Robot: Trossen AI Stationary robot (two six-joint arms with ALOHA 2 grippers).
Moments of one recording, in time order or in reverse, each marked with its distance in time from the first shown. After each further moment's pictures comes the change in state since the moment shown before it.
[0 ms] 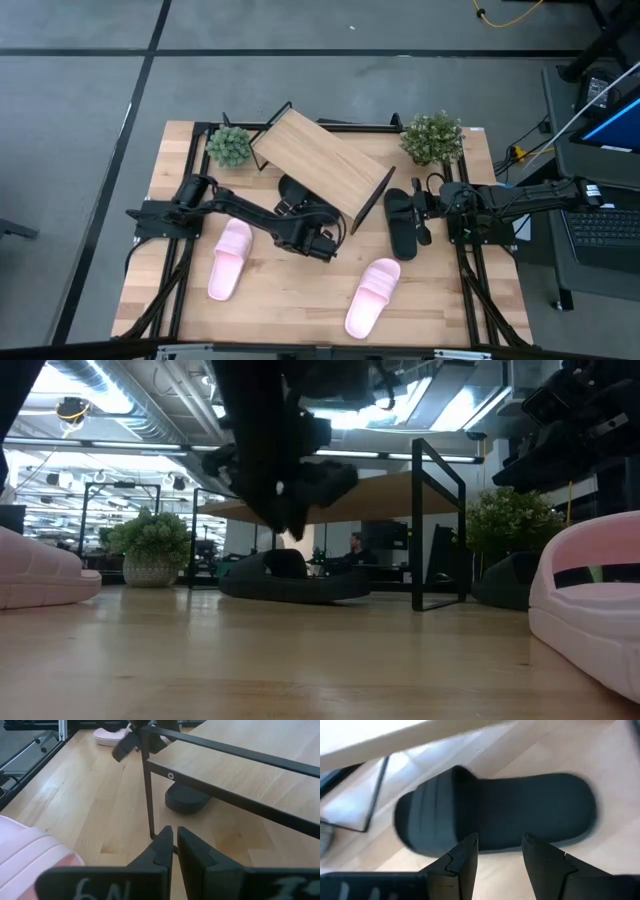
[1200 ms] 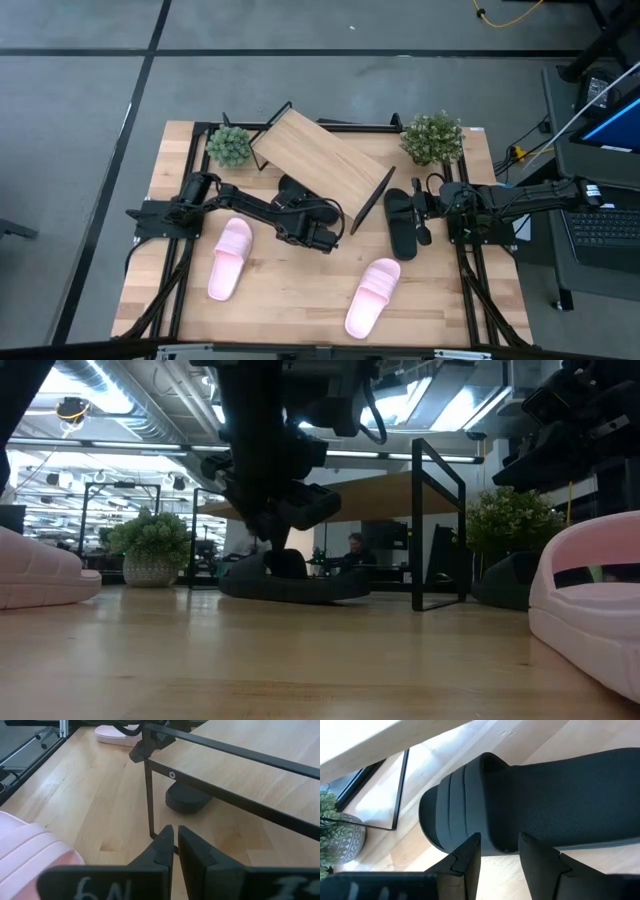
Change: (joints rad) left arm 0.055 0.020 0.000 -0.078 0.022 0.052; right arm 0.000 0.001 0.000 0.000 0.000 -0.023
